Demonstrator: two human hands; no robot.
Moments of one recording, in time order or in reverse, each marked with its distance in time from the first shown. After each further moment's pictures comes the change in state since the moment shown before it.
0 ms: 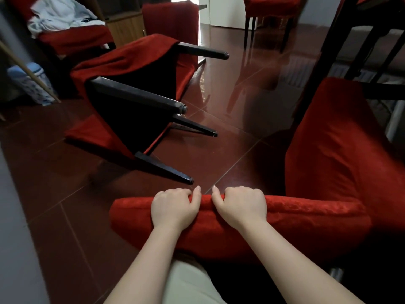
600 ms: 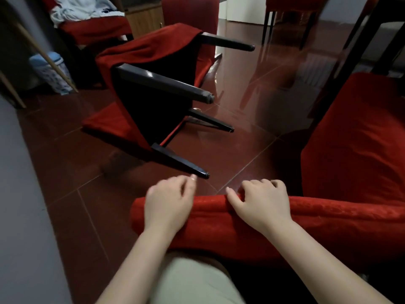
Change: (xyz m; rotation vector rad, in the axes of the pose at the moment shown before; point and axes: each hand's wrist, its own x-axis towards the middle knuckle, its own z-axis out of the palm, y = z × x) left_hand -0.024 -0.066 -0.027 -0.367 0.170 -0.041; right_hand -0.013 -0.028 -0.013 0.006 -0.065 -0.031
